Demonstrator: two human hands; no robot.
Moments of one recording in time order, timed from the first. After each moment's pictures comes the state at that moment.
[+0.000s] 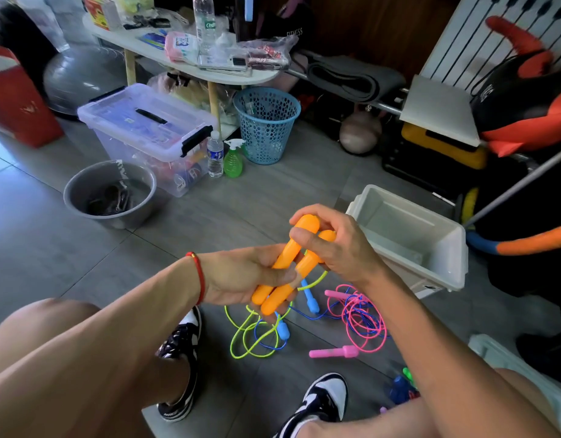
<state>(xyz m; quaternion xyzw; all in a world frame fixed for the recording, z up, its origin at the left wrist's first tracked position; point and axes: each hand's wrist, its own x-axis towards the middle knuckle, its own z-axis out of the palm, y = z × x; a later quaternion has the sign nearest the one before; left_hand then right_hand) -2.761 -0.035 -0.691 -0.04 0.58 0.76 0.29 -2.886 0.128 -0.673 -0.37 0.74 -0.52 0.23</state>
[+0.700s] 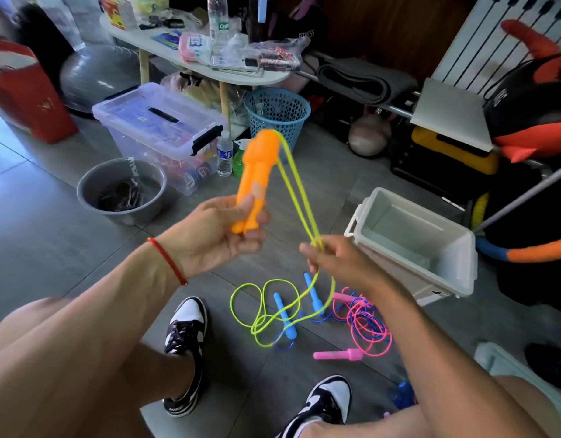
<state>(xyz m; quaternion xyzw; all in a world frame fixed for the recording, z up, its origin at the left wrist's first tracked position) -2.752 -0.075 -0.662 -0.13 0.41 0.90 0.01 -2.898 0.133 -0.712 -0.35 0.81 -0.37 0.30</state>
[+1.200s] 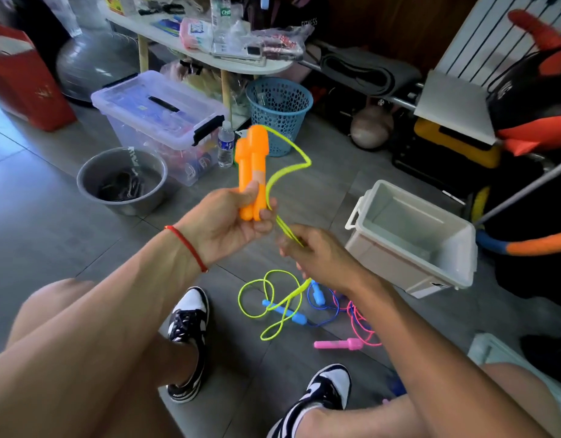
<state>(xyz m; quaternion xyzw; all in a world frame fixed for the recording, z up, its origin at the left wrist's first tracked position) -2.763 -0.068 -0.658 -0.20 0.32 0.93 -0.03 -2.860 0.102 -0.702 -0.44 0.80 -0.34 0.24</state>
